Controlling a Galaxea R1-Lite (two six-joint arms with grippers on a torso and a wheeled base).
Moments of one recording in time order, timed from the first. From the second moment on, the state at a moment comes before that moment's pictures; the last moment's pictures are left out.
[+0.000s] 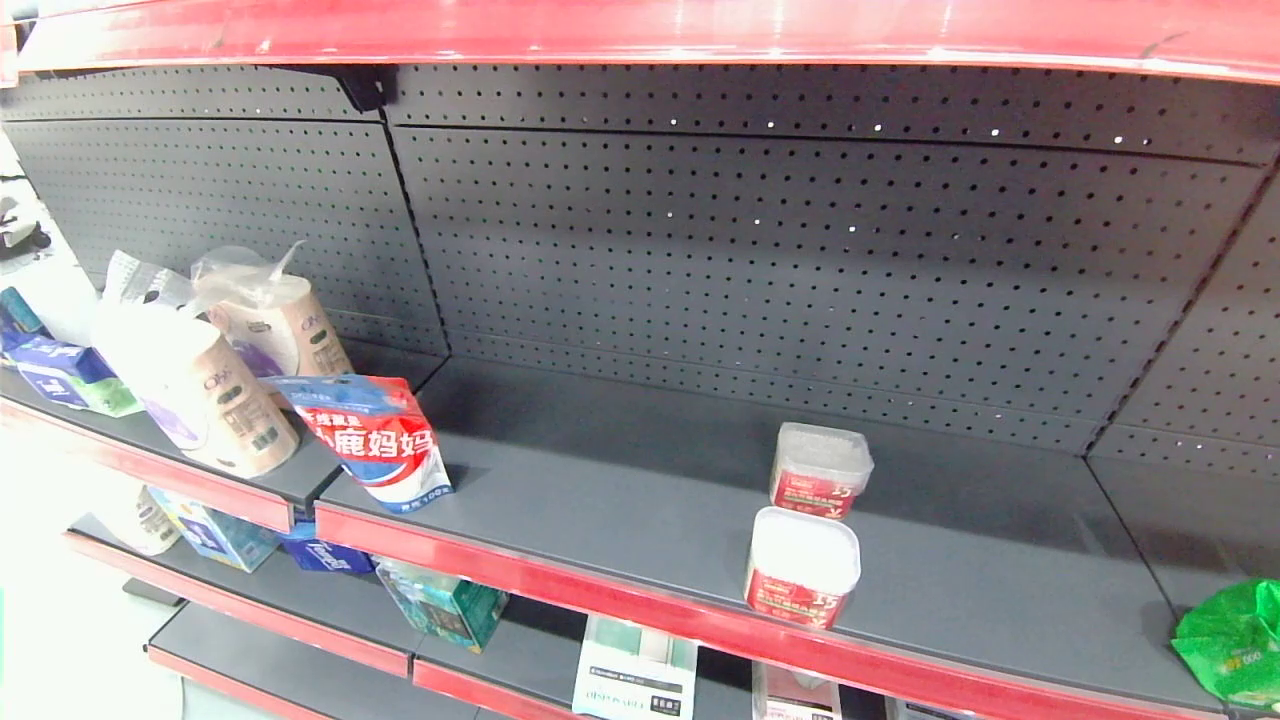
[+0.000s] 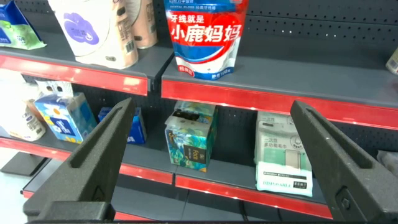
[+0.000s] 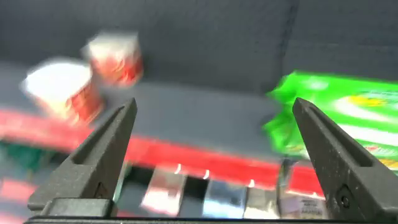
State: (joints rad) left arm 0.00 0.00 0.00 0.00 -0.04 0.00; right arm 0.00 0.00 0.00 -0.01 -0.03 0.00
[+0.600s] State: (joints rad) left arm 0.00 0.00 0.00 0.00 -0.04 0.00; right arm 0.00 0.00 0.00 0.00 -0.02 0.00
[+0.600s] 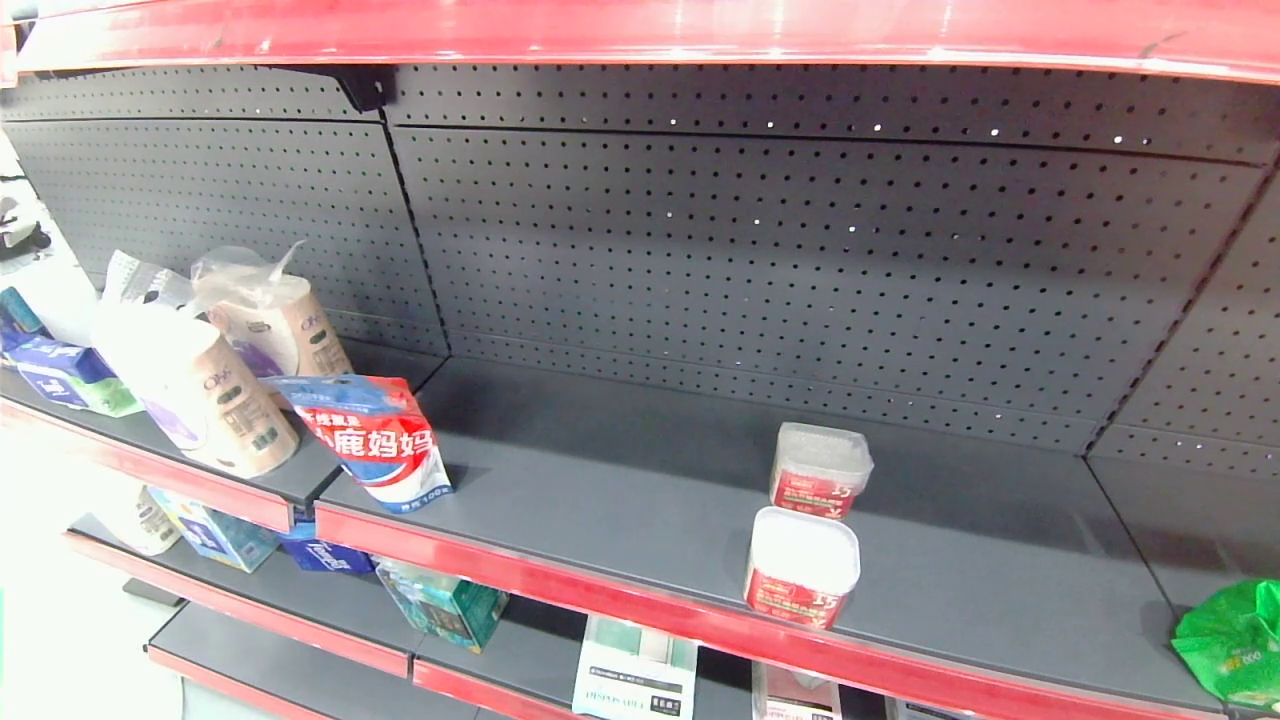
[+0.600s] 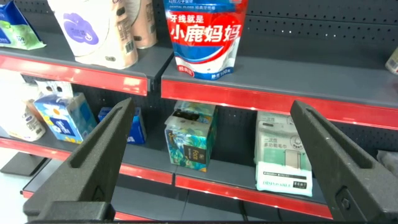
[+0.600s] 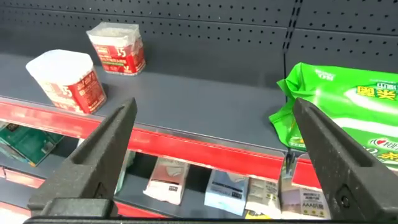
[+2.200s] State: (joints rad) left arm -0.01 0.14 -0.21 0.00 -0.01 -0.11; right arm 0.00 0.00 0.00 0.00 -0.01 0.00
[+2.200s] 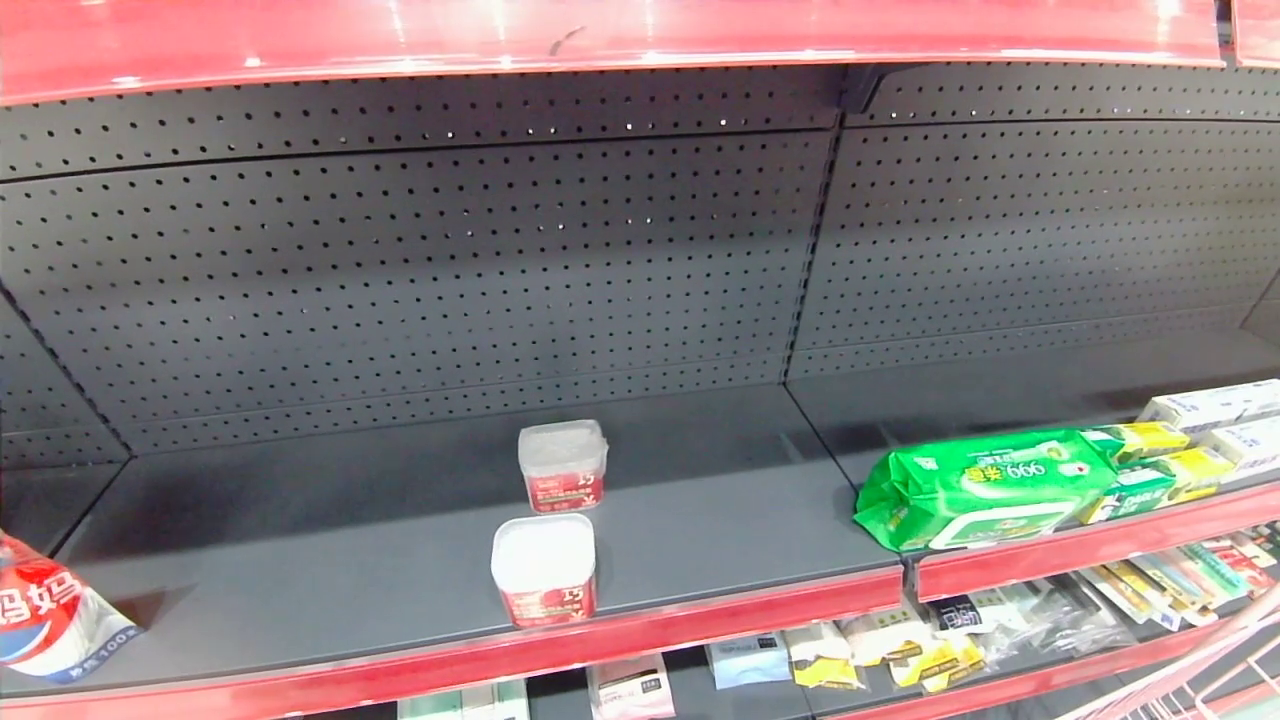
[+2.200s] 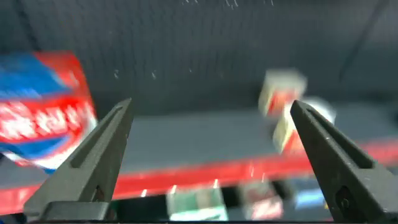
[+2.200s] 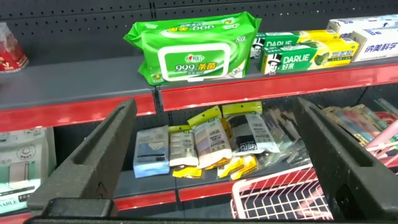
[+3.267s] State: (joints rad) left arm -0.33 1.28 -0.42 -0.10 0.25 -0.26; right arm 0.00 0.00 0.00 0.00 -0.01 -0.01
